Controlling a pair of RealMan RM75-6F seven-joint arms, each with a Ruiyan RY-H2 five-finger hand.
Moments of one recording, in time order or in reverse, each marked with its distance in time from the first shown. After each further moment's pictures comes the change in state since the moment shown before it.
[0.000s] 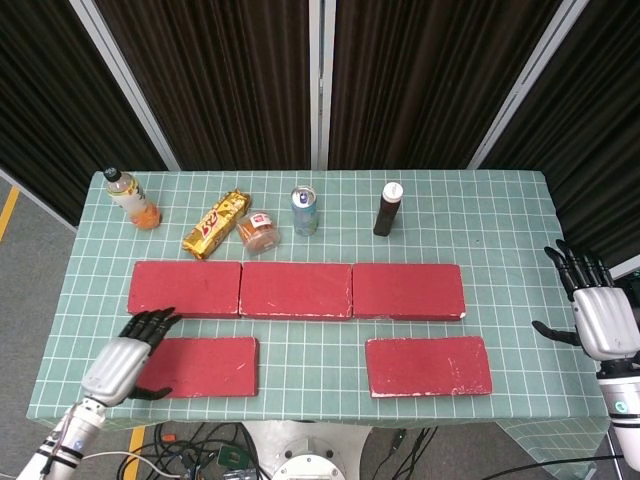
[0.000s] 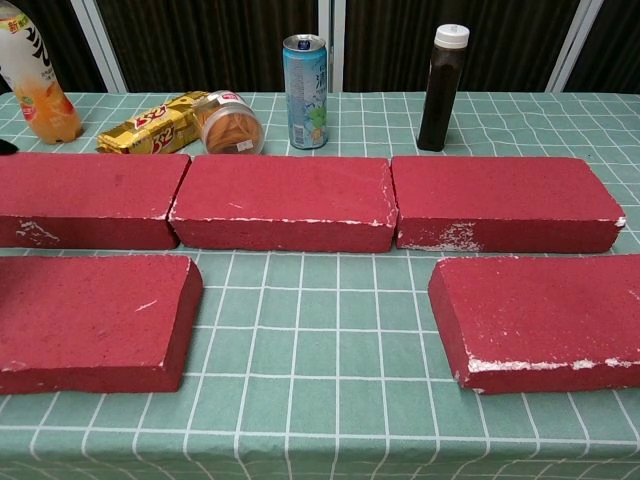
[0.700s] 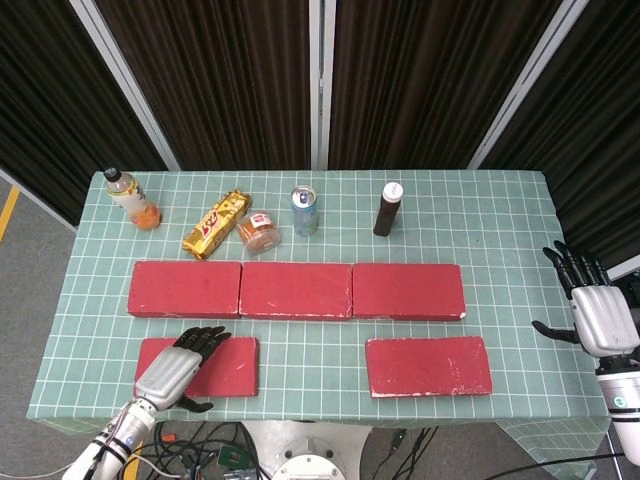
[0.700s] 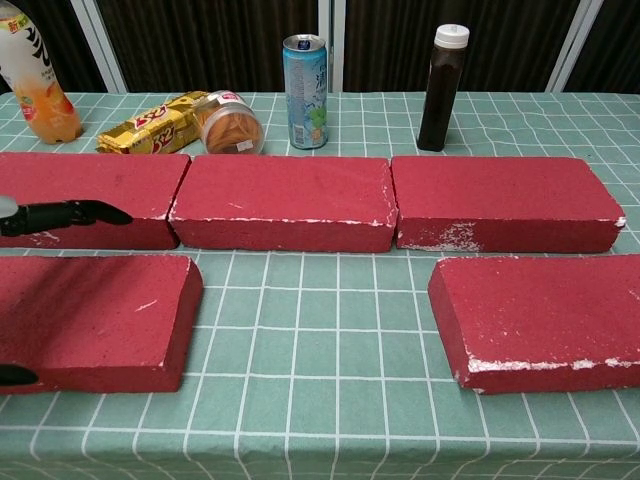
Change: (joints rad) left arm -0.100 -0.143 -0.016 -0.066 -0.212 -0.137 0.191; right arm 0.013 -0.020 -0.011 0.057 0.011 -0.027 0.044
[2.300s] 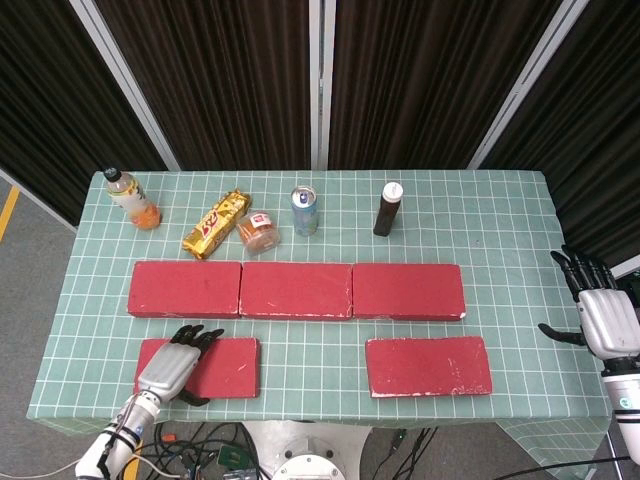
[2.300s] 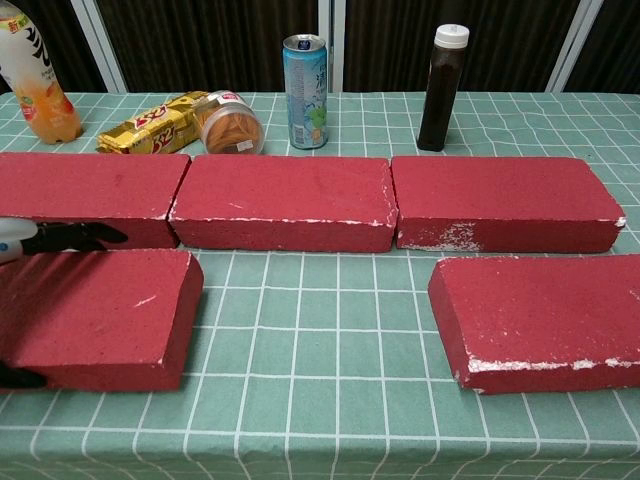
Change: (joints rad) left arm -0.067 -0.064 0.024 0.035 -0.173 0.066 0.114; right arm -0.004 -0.027 -0.015 0.071 0.012 -0.009 0.047
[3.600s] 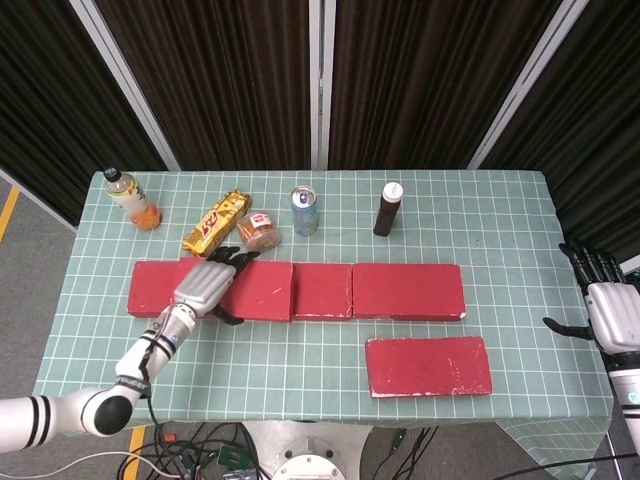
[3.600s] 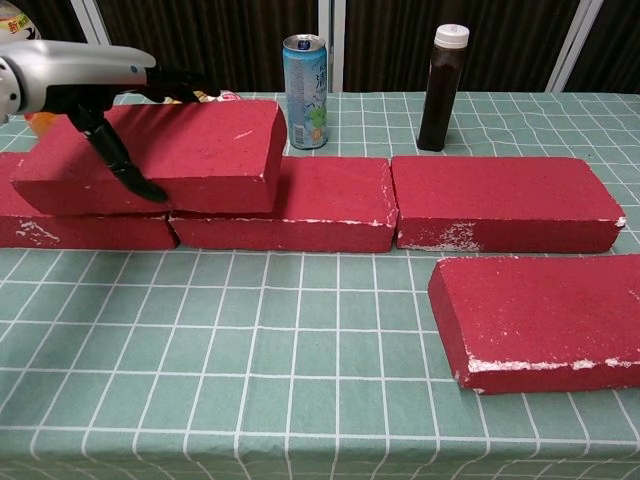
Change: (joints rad) left arm -0.390 0.008 -0.276 0.195 -0.329 -0.237 -0.111; right arm 0.009 0.041 0.020 -0.030 0.031 -0.023 0.040
